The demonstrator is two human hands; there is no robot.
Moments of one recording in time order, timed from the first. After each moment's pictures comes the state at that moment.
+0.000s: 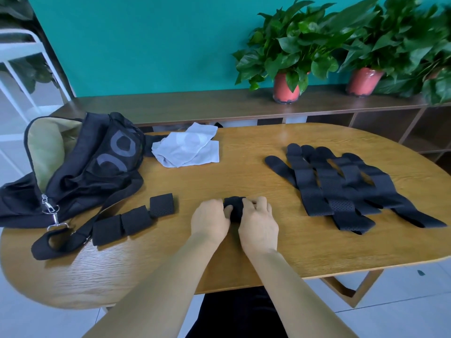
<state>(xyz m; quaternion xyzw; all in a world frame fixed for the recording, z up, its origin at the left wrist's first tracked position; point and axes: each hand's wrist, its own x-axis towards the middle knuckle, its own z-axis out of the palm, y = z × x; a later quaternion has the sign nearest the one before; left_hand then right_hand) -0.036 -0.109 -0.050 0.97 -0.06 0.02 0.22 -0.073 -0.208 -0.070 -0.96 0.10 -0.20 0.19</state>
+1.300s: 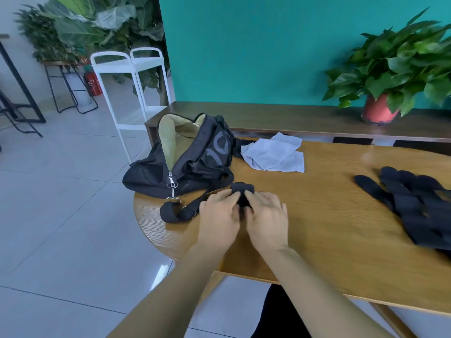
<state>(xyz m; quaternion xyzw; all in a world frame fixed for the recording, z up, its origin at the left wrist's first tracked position) -0.085 0.068 -0.033 0.93 -0.05 0.28 0.24 -0.073 -0.045 -0.044 -0.92 -0.10 -0.31 0.21</state>
